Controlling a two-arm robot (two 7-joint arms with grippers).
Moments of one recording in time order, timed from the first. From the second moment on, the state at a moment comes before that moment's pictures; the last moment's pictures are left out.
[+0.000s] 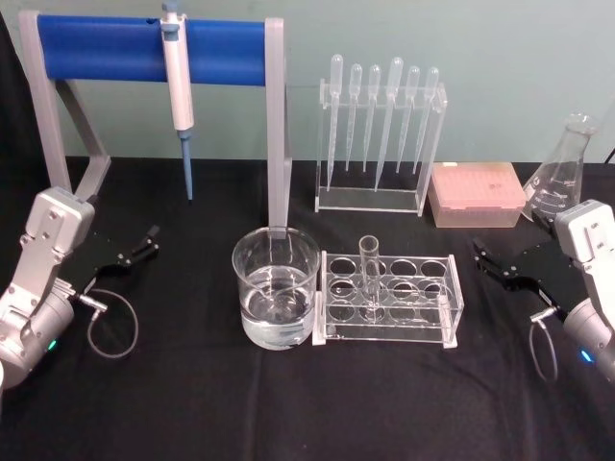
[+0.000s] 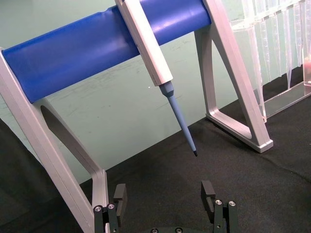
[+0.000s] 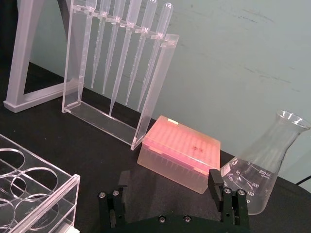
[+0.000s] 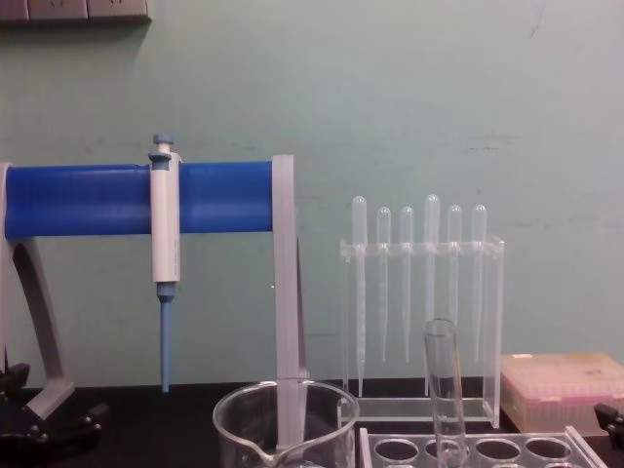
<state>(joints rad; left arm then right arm) -0.20 0.60 0.45 -1.41 -0.25 -0.12 0.03 0.20 0.60 -0.45 -1.41 0.25 -0.12 -0.03</state>
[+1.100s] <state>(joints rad) -0.20 0.60 0.45 -1.41 -0.25 -0.12 0.03 0.19 0.61 -0.44 -1.44 0.25 -0.12 -0.02</state>
